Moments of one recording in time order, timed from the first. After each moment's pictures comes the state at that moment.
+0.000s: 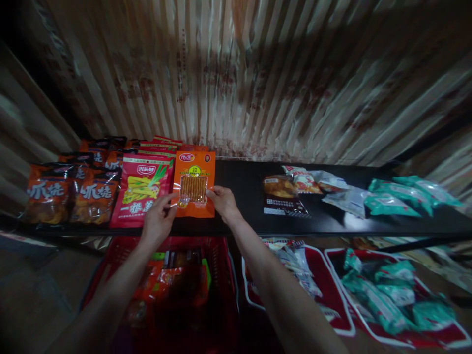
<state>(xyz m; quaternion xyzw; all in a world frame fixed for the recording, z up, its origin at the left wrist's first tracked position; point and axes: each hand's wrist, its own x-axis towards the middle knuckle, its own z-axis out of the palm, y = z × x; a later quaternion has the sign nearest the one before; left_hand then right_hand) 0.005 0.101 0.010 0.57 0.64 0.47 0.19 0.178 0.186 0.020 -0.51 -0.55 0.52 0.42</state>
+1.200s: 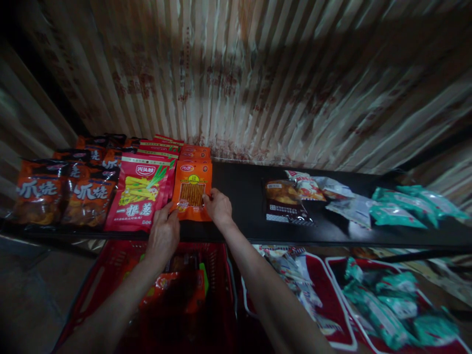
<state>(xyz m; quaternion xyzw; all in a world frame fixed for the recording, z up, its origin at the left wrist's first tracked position) 0.023 0.095 -0.023 0.65 0.67 0.35 -0.04 0.163 0.195 0.014 -0.67 -0.70 0.15 0.20</state>
